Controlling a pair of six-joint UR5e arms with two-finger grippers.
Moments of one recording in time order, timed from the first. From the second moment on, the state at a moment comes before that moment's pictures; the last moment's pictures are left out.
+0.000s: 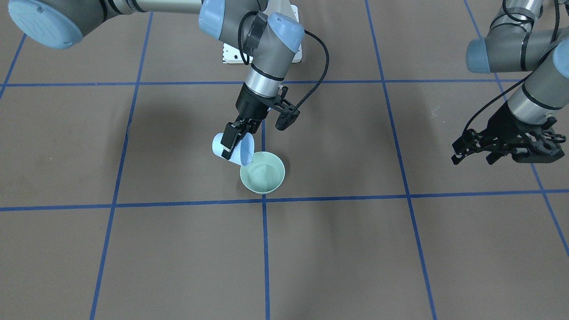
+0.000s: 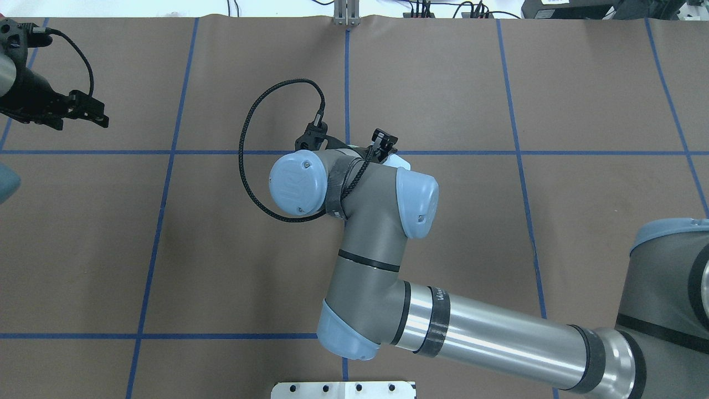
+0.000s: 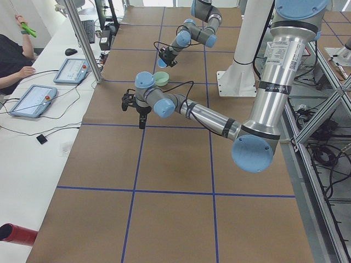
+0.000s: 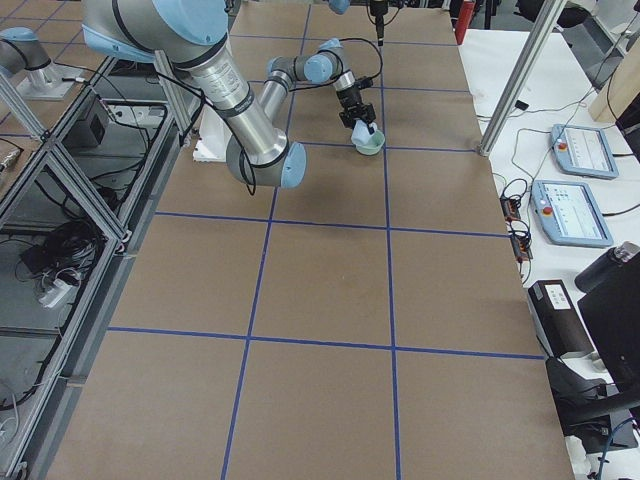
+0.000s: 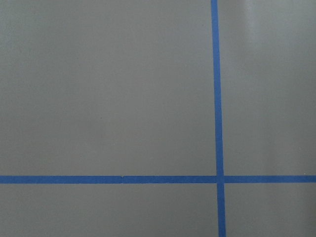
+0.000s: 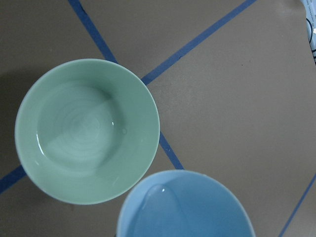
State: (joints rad) left arm -1.09 -1.79 -1.71 -1.90 -2.20 -0.80; right arm 0.40 -0.63 1.51 -2.02 1.23 0.31
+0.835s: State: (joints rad) left arm -1.09 -1.79 -1.71 -1.90 -2.20 -0.80; right arm 0.35 -0.59 1.44 -2.16 1.06 0.32
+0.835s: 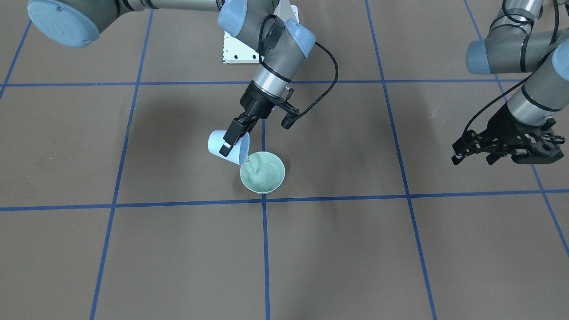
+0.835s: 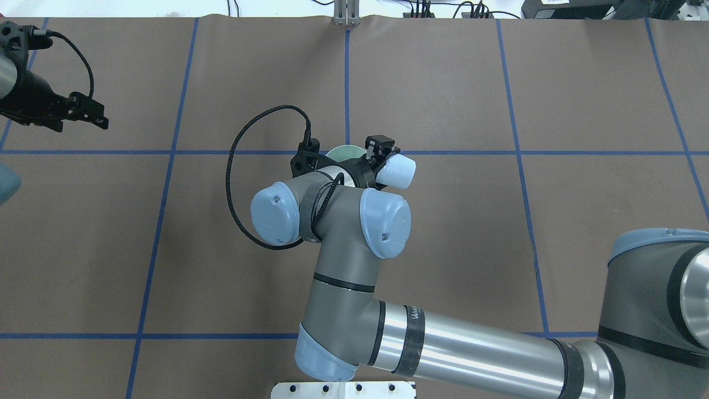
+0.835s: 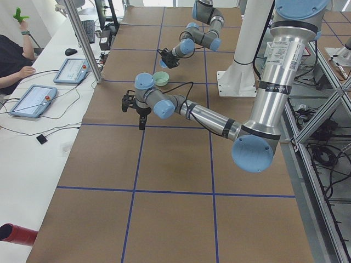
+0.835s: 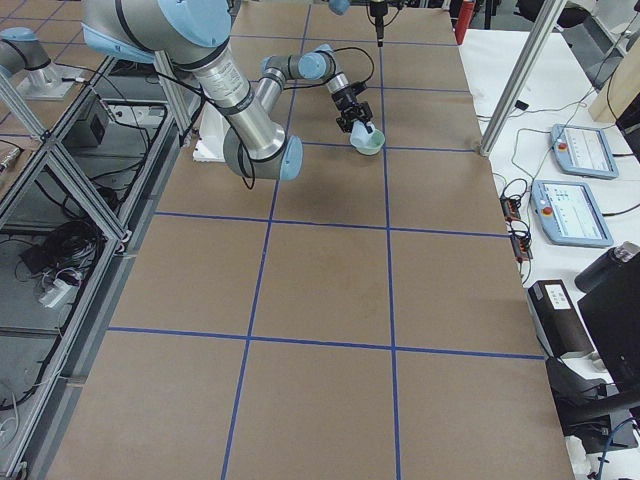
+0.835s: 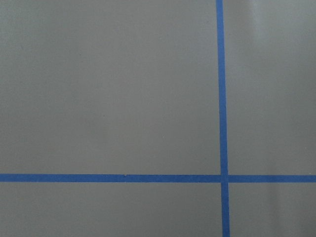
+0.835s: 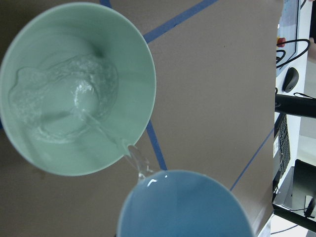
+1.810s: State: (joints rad) left arm -1.09 -1.79 -1.70 -1.90 -2.20 -0.80; right arm 0.33 -0.59 1.44 -2.14 0.95 0.35
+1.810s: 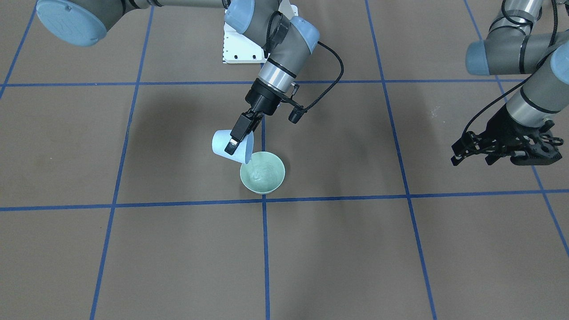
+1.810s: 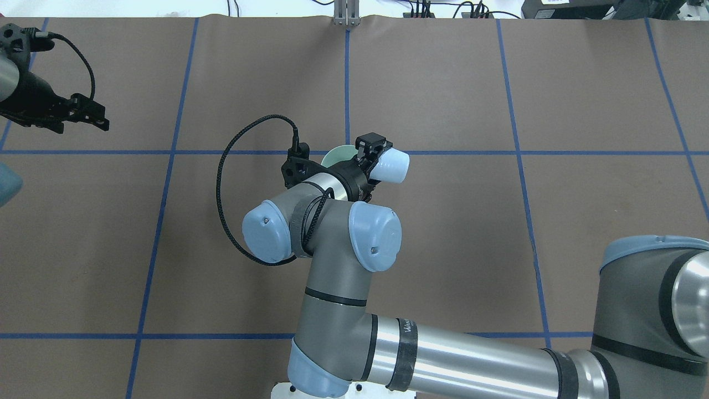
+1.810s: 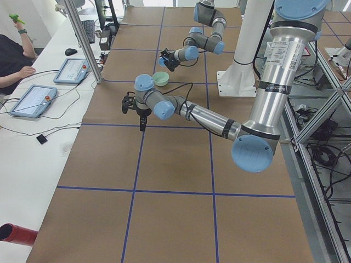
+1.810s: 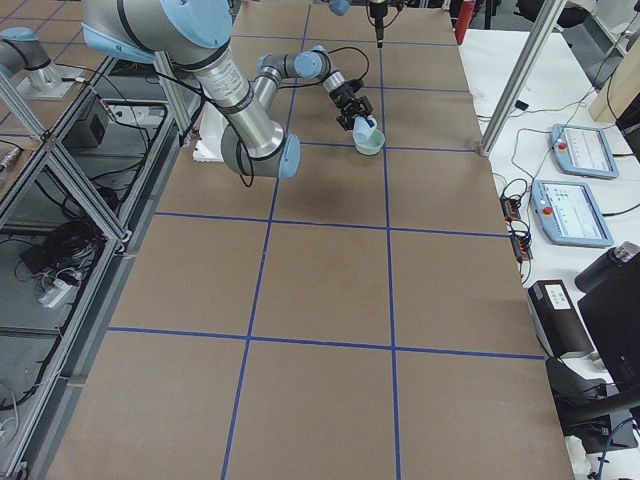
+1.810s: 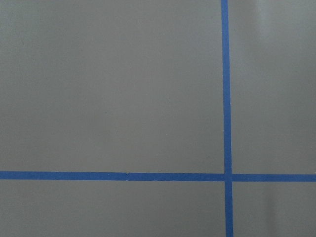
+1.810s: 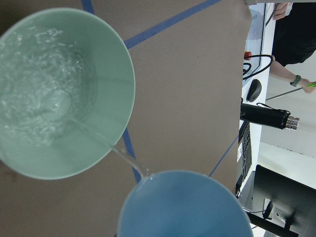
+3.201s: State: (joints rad) left arm -1.09 -1.79 -1.72 -1.89 -2.22 -0.82; right arm 0.62 -1.04 2.04 -1.69 1.36 0.69
